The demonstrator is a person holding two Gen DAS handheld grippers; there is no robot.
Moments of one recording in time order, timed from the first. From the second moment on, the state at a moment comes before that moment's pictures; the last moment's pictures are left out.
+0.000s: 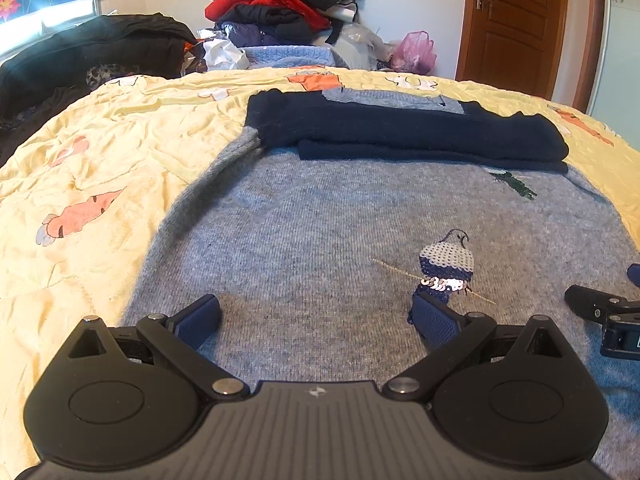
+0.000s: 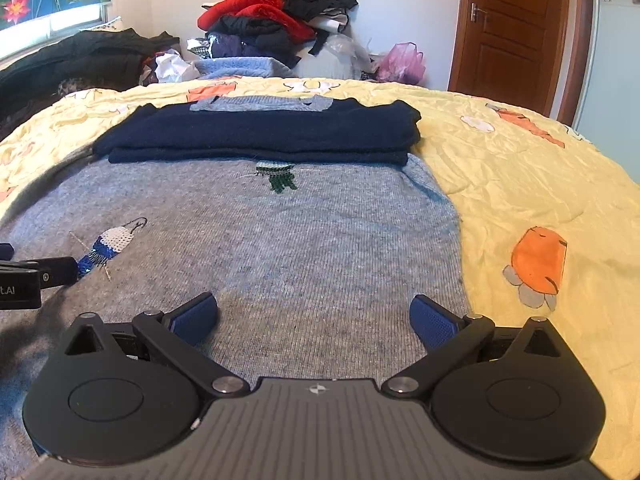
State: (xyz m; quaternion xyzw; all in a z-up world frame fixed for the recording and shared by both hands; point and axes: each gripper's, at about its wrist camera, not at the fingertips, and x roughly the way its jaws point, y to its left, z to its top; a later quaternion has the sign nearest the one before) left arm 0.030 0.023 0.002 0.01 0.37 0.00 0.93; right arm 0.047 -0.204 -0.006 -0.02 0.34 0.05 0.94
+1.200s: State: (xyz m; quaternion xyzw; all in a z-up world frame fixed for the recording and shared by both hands) left arm -0.117 0.089 0.038 -0.06 0.37 -0.01 0.93; right arm -0.080 -0.291 0.044 0.08 0.36 0.10 0.92
